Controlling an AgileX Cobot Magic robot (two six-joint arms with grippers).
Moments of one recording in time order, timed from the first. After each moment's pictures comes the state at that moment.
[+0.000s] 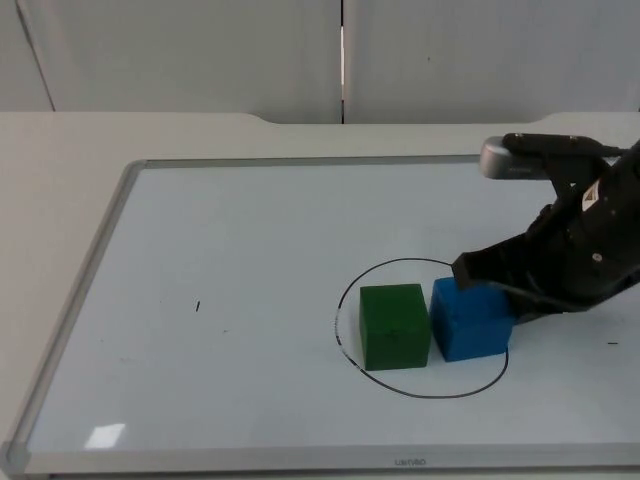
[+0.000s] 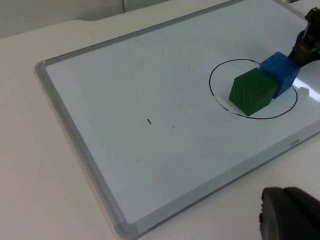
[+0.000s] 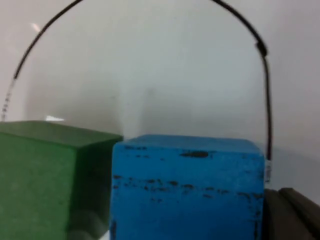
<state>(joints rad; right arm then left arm) 0.45 1.92 -0.94 0.19 0.26 0.10 -0.50 0.00 -0.50 -0.05 1.08 0.00</state>
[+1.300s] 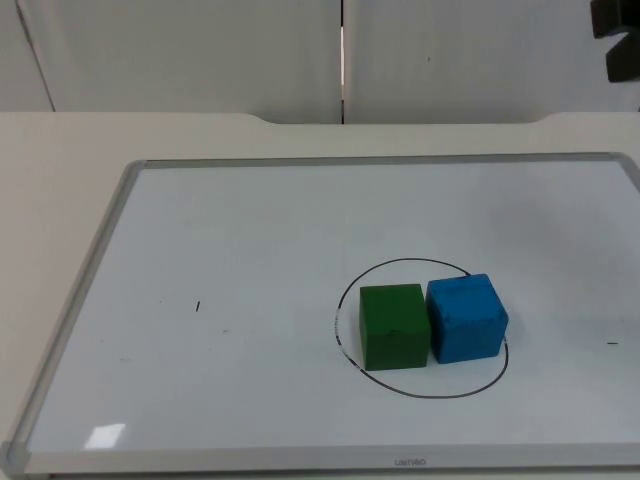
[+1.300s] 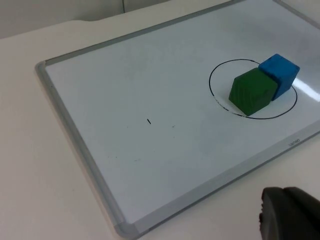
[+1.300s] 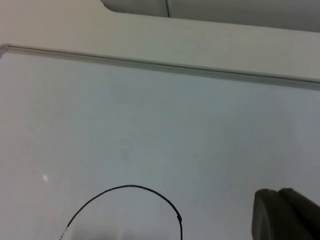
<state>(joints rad) 0.33 1.44 -0.94 0.06 0.29 0.09 -0.50 0.00 -0.50 -0.05 1.08 0.00</state>
